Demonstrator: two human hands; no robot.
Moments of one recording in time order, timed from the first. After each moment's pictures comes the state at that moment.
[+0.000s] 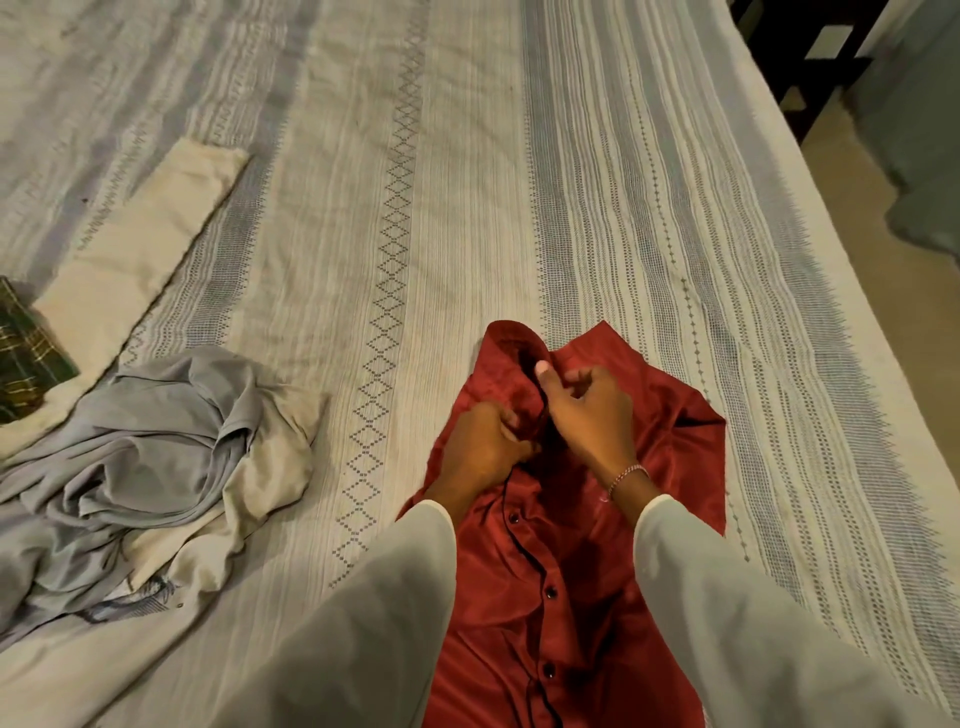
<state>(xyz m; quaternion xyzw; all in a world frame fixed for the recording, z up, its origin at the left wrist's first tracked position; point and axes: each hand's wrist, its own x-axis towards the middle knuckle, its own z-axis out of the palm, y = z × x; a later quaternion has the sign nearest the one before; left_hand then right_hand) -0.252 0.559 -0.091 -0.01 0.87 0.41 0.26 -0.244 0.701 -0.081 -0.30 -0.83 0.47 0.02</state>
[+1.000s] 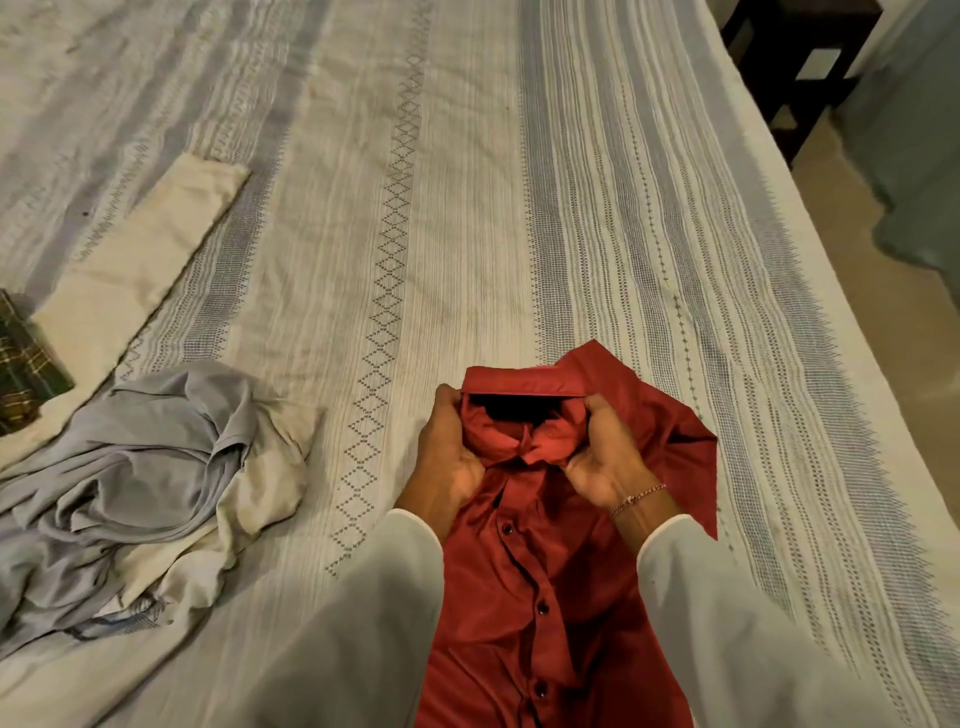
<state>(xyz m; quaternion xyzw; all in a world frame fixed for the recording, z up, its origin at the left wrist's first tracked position) -0.276 0.562 -0.080 -0.38 0.39 0.81 0.23 -0.251 0.712 -0.090 -0.45 -0.36 0.81 -0.08</state>
